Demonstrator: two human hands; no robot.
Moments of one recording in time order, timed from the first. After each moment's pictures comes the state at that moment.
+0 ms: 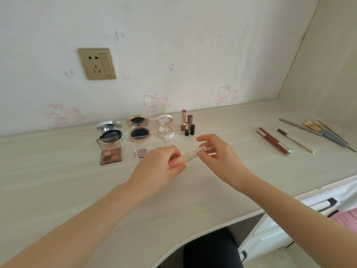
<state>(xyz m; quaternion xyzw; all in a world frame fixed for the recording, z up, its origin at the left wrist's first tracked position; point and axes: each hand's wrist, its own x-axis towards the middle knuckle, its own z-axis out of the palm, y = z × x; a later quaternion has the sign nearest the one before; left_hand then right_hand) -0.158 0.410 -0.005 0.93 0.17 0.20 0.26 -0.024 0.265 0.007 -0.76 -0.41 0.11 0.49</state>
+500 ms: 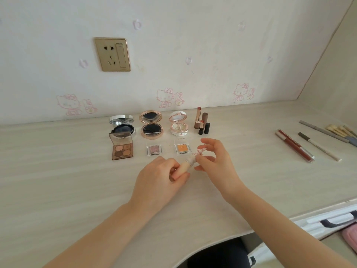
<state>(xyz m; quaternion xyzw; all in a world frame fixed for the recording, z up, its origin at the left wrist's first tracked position) -0.187 0.401 -0.030 0.89 0.27 0.30 0.20 -0.051 0.309 -0.022 -0.67 -0.30 0.21 0.65</state>
